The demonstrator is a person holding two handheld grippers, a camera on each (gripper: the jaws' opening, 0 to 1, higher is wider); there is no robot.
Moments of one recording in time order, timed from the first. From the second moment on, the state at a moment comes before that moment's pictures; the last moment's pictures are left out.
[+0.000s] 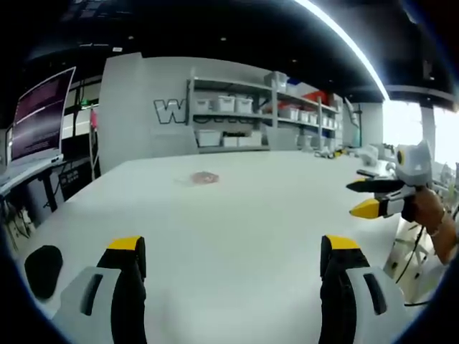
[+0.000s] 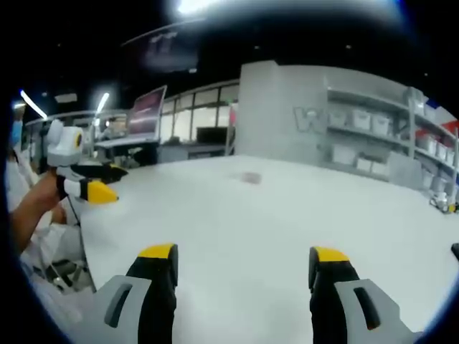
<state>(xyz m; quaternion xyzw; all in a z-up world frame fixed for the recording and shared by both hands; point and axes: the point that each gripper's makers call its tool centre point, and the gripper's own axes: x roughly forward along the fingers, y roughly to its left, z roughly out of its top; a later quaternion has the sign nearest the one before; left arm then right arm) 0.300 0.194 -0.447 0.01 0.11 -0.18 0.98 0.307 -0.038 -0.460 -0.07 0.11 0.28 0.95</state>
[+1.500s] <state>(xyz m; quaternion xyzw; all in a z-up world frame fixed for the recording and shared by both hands) 0.298 0.189 -0.442 0.01 0.11 -0.19 0.98 0.306 -0.036 -0.458 -0.07 0.11 0.29 0.95</state>
